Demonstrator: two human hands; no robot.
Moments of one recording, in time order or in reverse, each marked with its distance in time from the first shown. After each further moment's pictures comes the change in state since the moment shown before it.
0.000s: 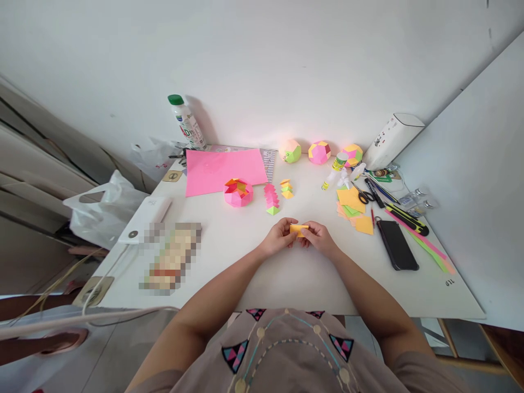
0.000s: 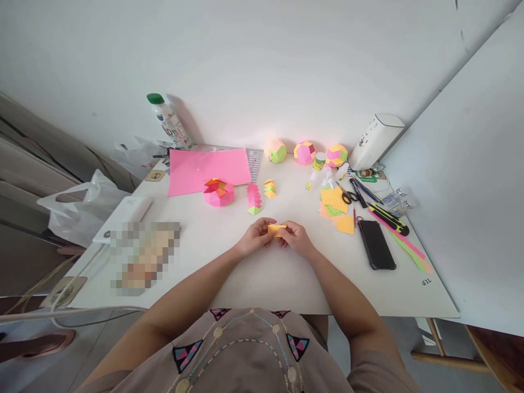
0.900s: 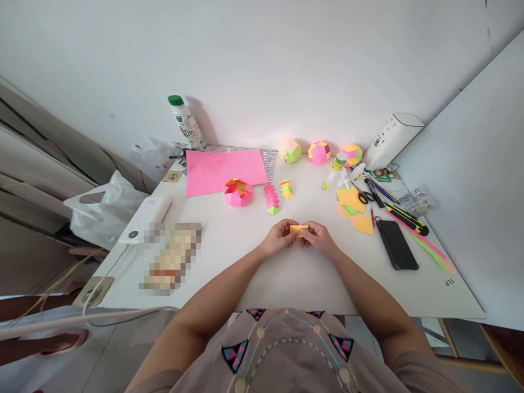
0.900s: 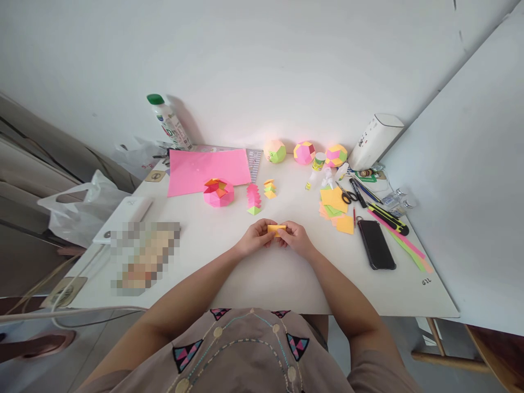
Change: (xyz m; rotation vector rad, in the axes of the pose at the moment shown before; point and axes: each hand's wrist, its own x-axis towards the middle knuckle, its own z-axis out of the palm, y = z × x) left_hand 0.000 -0.001 0.000 0.007 -0.017 0.009; right_hand 0.000 0.001 0.000 0.007 0.002 -0.005
